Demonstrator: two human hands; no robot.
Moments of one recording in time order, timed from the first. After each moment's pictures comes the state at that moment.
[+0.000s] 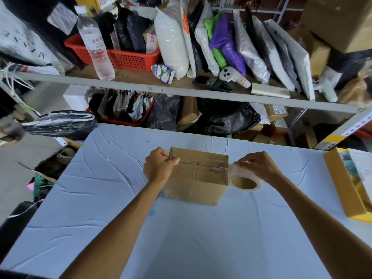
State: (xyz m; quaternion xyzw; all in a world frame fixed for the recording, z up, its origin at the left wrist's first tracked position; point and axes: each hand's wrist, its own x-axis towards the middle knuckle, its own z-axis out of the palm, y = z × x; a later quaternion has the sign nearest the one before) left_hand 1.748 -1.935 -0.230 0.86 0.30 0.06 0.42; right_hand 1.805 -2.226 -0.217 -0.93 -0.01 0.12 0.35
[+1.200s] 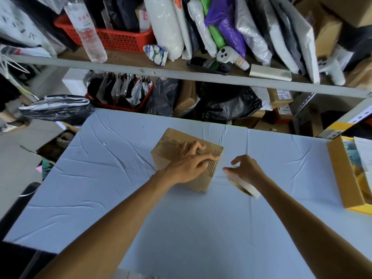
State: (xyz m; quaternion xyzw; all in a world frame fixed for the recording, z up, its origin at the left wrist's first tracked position) left_hand 1.744 -2.011 -0.240 0.96 -0.16 -0.08 0.22; right_hand 1.787 -2.231 -0.257 -0.93 0.03 0.24 0.28
